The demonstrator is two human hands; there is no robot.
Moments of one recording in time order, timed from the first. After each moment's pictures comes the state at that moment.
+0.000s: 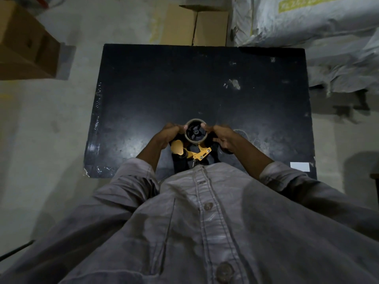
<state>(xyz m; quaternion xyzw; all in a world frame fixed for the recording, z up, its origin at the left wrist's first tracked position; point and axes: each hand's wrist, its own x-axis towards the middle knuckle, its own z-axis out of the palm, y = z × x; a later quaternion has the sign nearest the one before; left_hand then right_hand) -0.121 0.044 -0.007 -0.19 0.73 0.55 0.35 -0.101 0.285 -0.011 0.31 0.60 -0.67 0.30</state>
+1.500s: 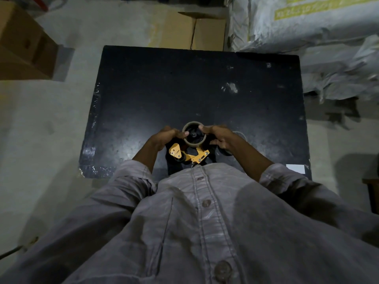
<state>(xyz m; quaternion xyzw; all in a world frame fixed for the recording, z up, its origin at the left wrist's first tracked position) -0.118 0.029 -0.022 -0.10 0.70 0.58 0.40 -0.106 0.291 -0.012 0.30 0.61 -0.66 0.32</state>
